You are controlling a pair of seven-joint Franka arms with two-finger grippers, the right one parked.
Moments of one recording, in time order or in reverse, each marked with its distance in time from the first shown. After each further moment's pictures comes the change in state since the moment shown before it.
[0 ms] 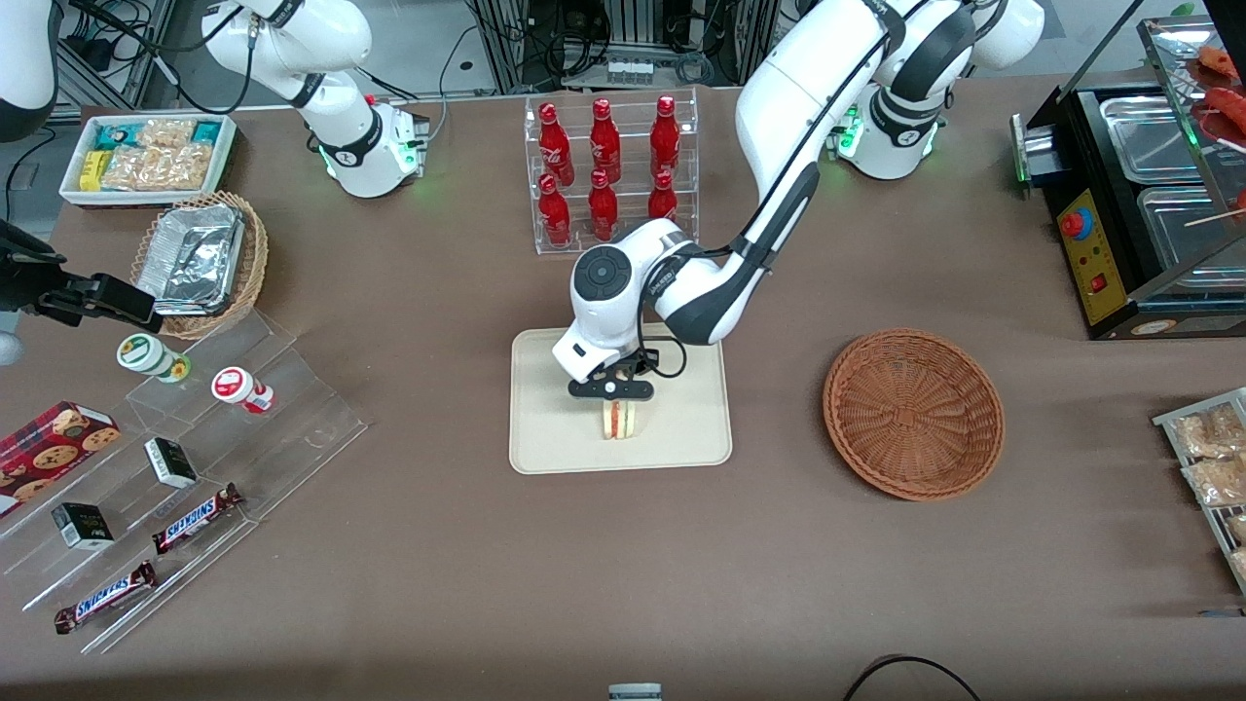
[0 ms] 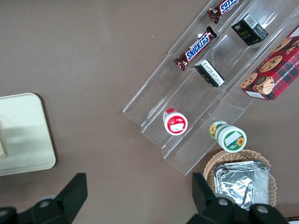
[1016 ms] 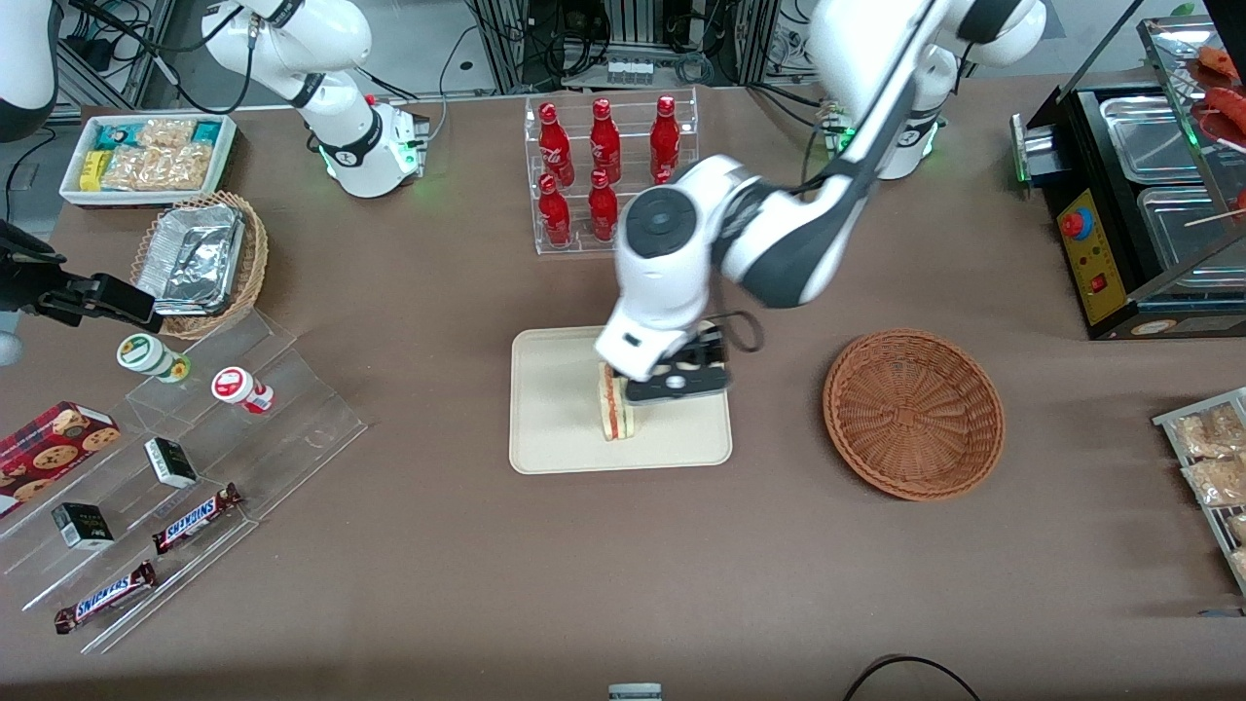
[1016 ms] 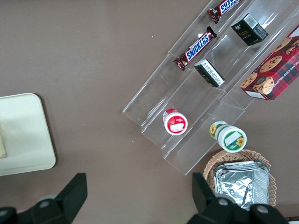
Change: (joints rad) arm 0.115 -0.280 0.049 0.058 0.000 -0.322 -0.044
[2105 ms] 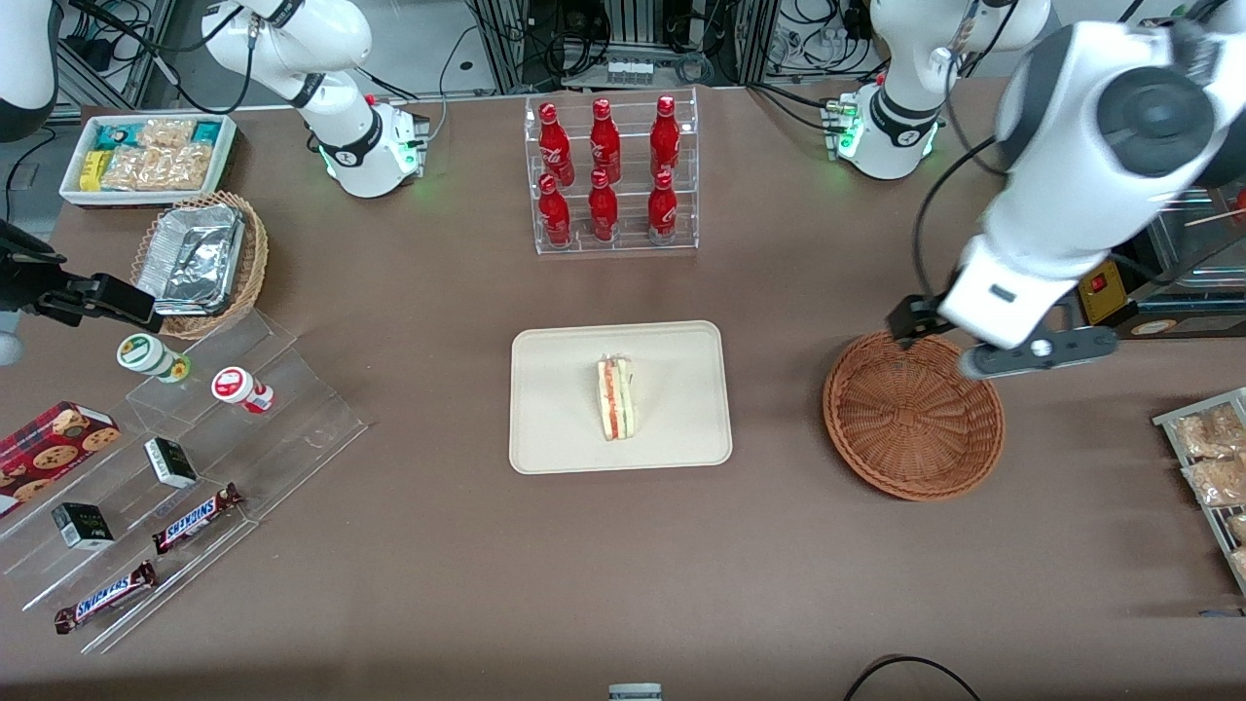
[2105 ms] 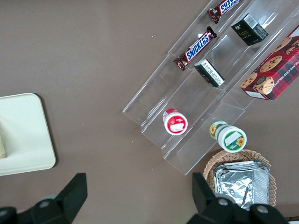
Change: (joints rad) arm 0.435 -0.425 0.004 -0.241 -0.065 -0.211 0.523
